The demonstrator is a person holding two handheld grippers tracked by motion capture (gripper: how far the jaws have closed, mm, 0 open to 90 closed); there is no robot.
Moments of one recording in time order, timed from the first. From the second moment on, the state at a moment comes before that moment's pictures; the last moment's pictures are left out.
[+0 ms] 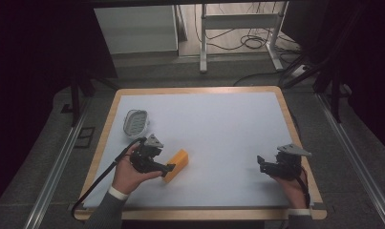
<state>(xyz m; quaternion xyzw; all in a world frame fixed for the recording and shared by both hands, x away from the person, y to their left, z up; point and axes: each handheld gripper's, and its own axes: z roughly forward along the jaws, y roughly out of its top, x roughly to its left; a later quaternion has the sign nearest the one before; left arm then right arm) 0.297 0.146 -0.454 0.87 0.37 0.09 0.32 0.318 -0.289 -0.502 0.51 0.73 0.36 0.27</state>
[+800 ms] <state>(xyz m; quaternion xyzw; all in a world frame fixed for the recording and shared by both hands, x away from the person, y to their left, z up) 0.317 0.123 -0.480 0.88 0.38 0.07 0.28 0.319 -0.287 -0.505 0.51 0.73 0.35 0.28</state>
